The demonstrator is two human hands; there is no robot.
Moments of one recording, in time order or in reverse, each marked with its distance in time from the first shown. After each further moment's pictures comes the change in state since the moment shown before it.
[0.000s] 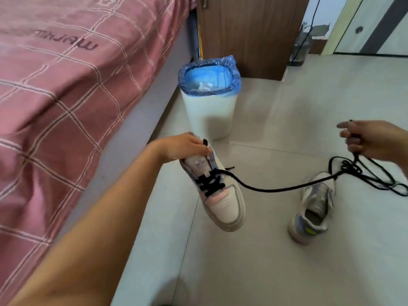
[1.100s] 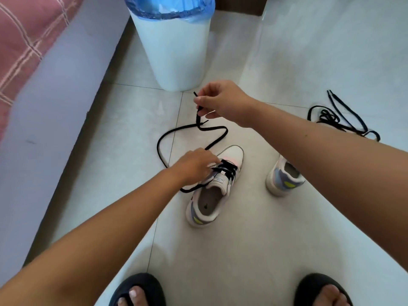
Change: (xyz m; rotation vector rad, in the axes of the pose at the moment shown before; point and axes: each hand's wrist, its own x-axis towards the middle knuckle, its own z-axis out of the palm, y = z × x) left_hand 0.045 -0.058 0.180 0.404 -0.126 0.272; right_hand 0.009 0.066 0.183 -0.412 -0.358 -0.092
